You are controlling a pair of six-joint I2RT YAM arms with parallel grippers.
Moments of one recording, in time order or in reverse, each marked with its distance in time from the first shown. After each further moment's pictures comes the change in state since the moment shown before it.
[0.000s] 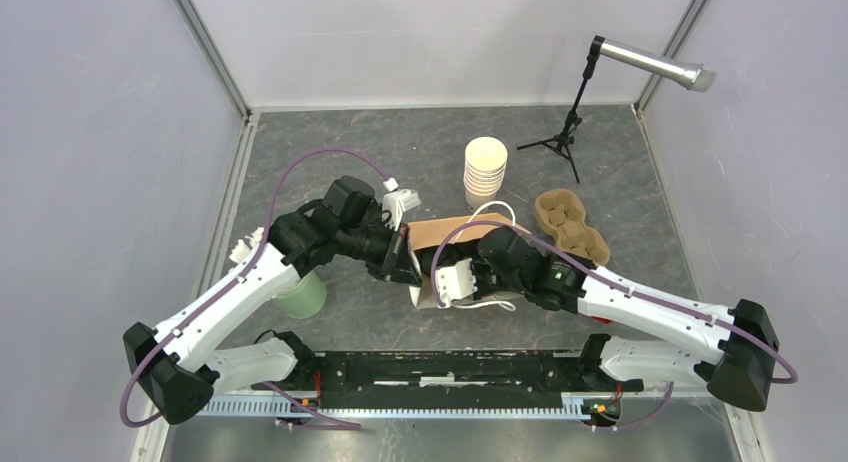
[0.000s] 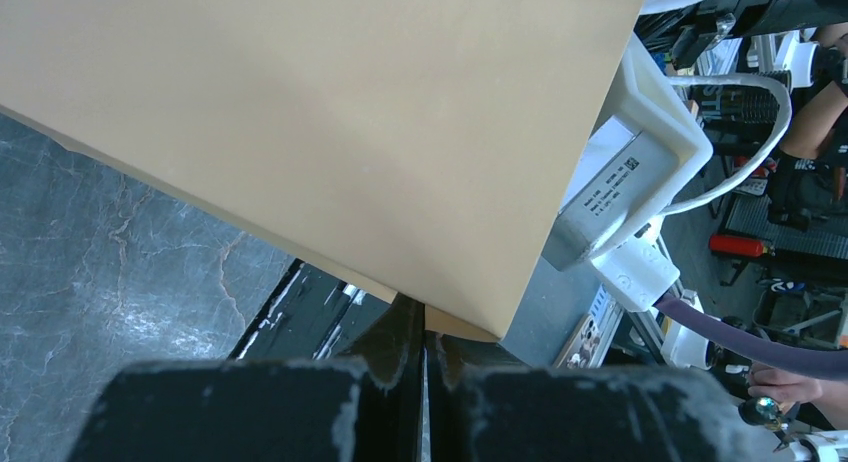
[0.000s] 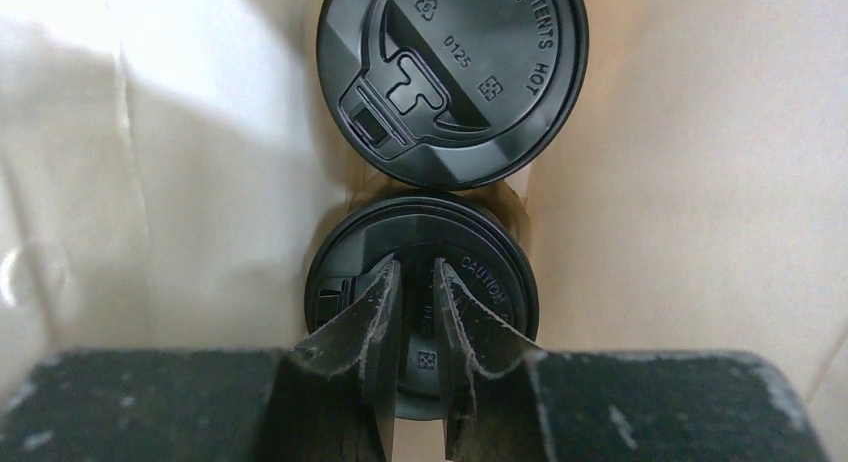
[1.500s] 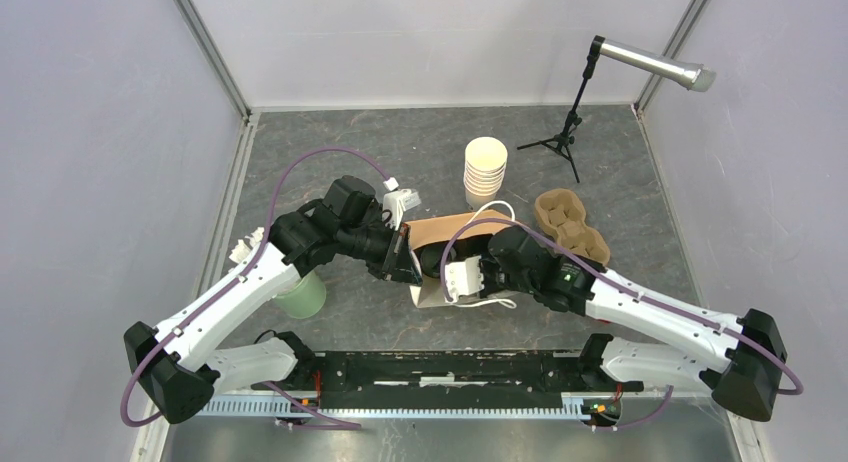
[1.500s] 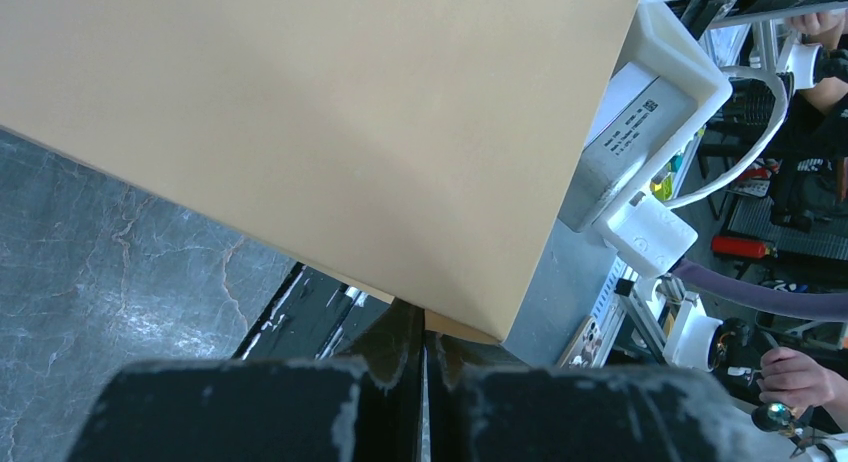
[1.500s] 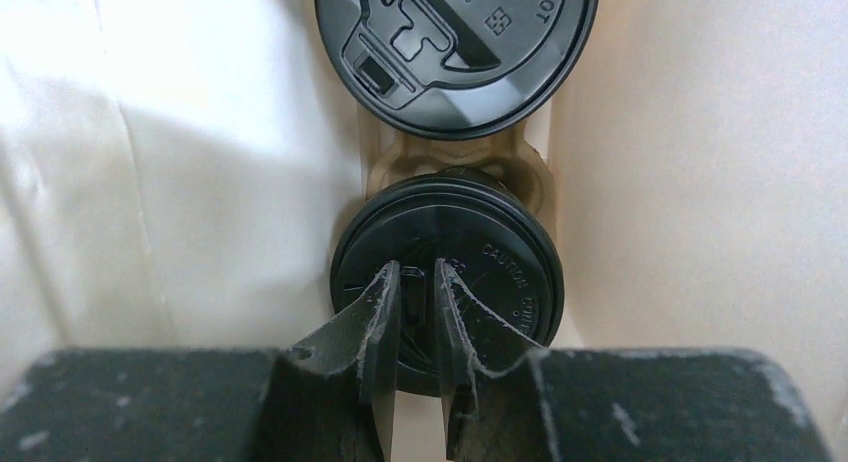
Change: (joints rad) left arm 0.000 0.005 0.000 0.007 -0.003 0.000; right arm -0.045 -0.058 -0.060 0.034 -0.031 0.039
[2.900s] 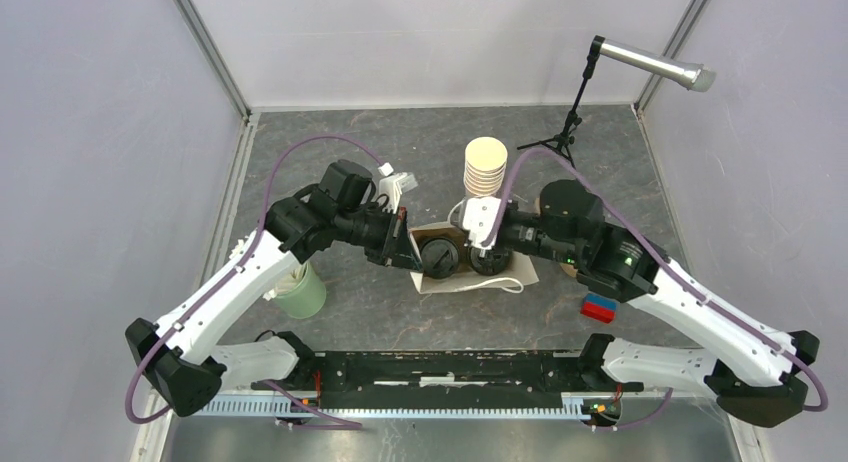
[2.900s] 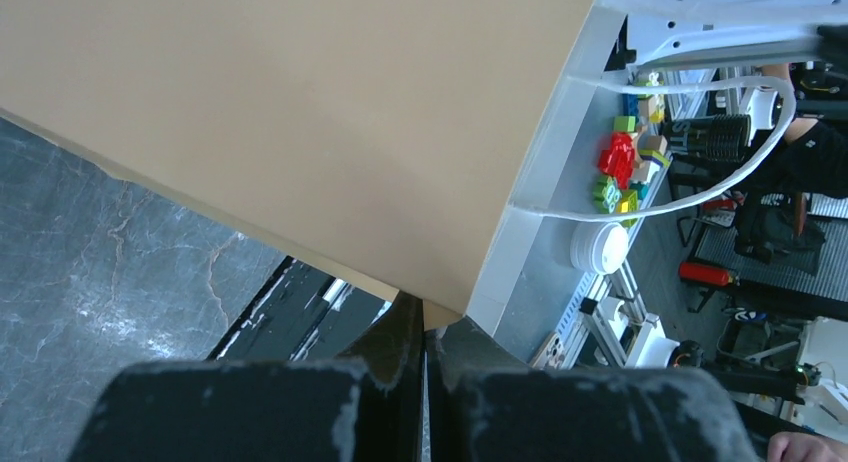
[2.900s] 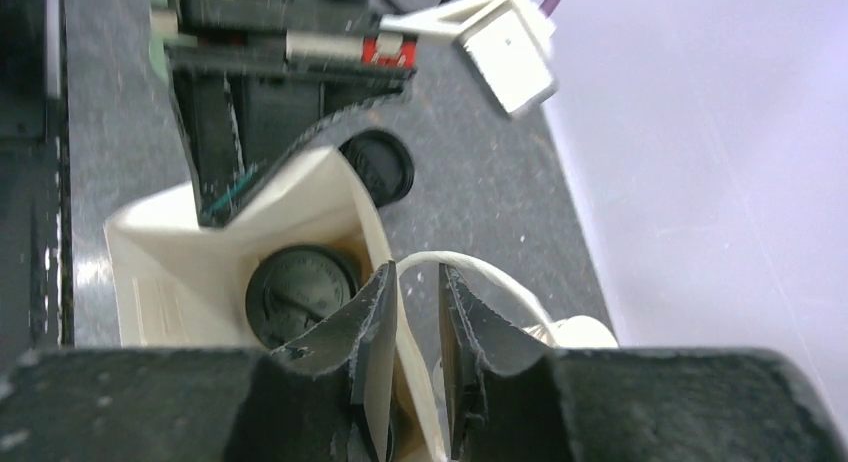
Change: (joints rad) left arm 0.036 0.043 0.112 -0.068 0.005 -0.050; right arm -0.001 -0.028 0.459 -0.029 -0.229 0.281
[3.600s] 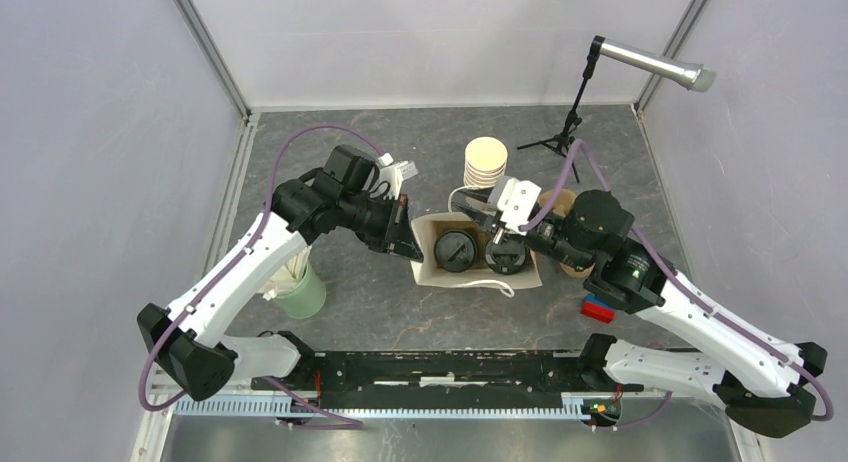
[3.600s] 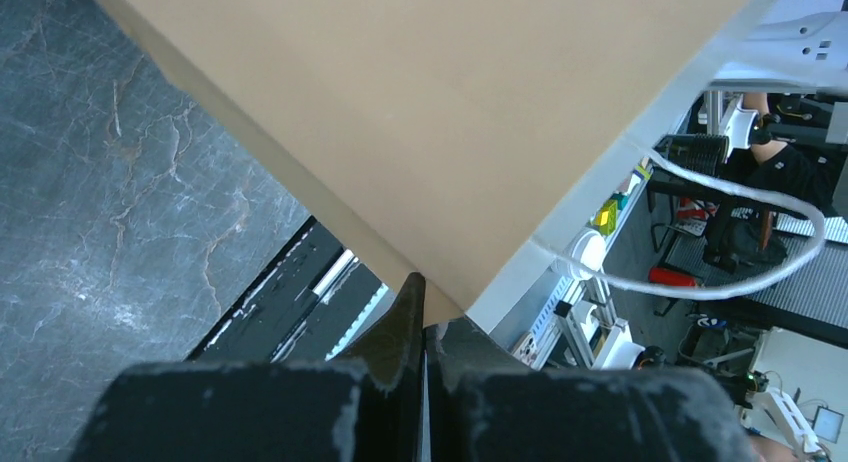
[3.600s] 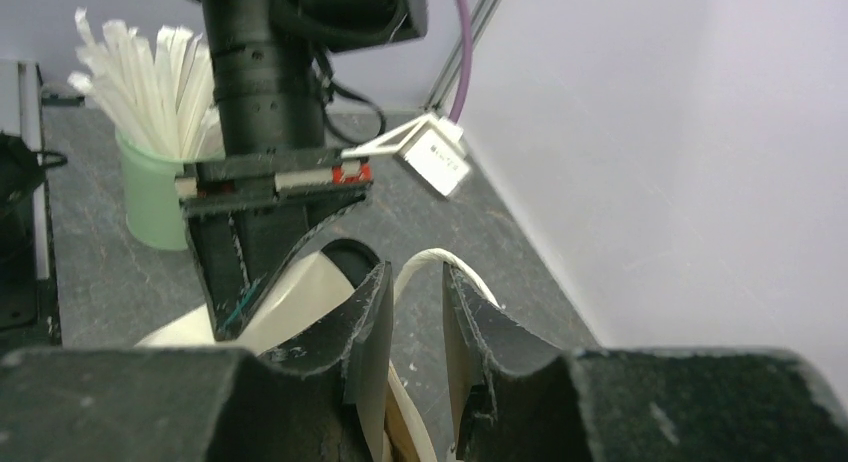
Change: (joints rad) left arm 0.051 0.102 0.114 -0.082 0.023 -0.010; right arm -0.002 -0.101 -0.099 0.355 0.064 0.202
